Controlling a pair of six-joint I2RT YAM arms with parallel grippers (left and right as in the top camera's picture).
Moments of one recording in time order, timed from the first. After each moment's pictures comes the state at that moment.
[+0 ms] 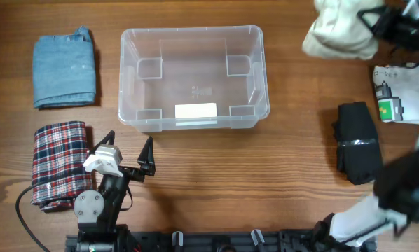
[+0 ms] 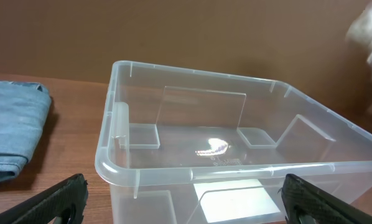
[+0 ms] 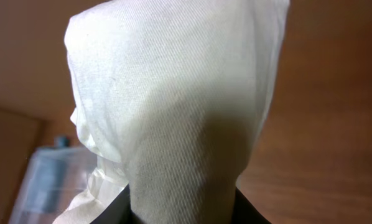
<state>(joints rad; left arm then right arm) 0.01 0.01 0.01 -0.05 0.24 -0.20 -0.39 1.82 1.80 -0.72 -0.78 0.09</state>
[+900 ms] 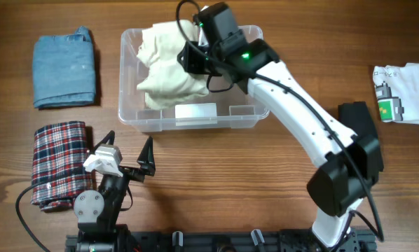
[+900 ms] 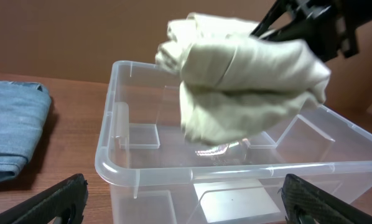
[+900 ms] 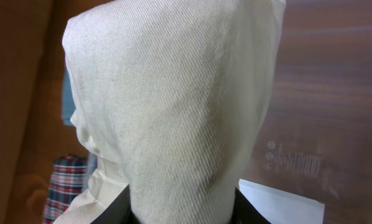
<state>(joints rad) 0.01 0.01 0.01 -0.05 0.24 -0.20 0.61 1.96 1.81 -0.67 -0.19 0.59</state>
